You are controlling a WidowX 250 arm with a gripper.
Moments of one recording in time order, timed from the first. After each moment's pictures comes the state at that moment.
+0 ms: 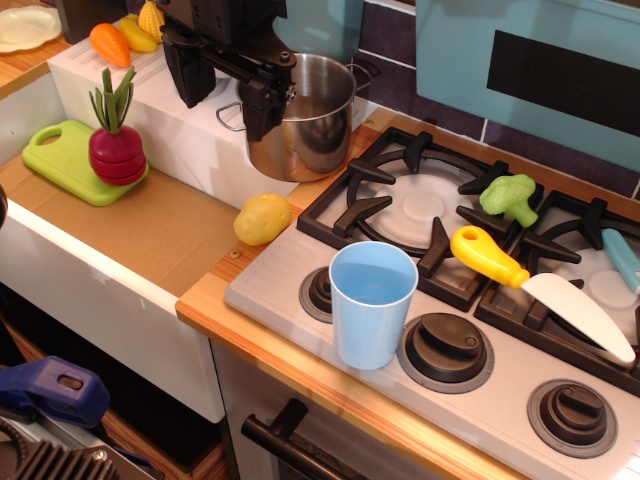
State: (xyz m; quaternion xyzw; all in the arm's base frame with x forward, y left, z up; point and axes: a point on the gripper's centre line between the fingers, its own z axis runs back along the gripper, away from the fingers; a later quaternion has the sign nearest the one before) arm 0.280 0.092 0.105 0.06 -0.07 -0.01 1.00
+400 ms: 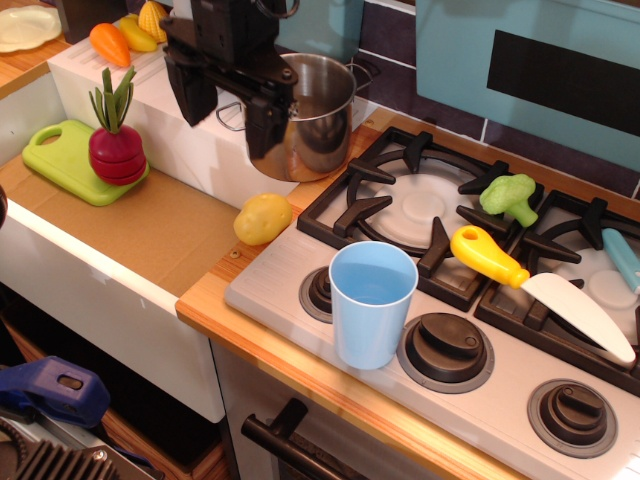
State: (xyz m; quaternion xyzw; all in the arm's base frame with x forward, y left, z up) arm 0.277 0.087 0.092 0.04 -0.05 0.00 1.00
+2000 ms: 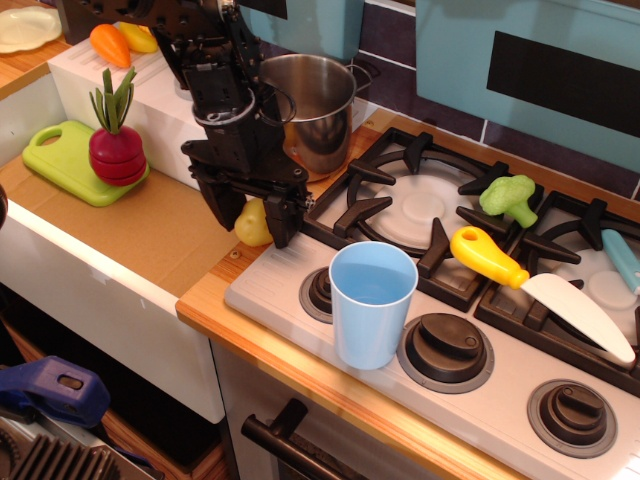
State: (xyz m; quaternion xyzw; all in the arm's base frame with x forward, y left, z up) arm 0.275 0.077 0.013 -0.04 -0.07 0.05 1.00
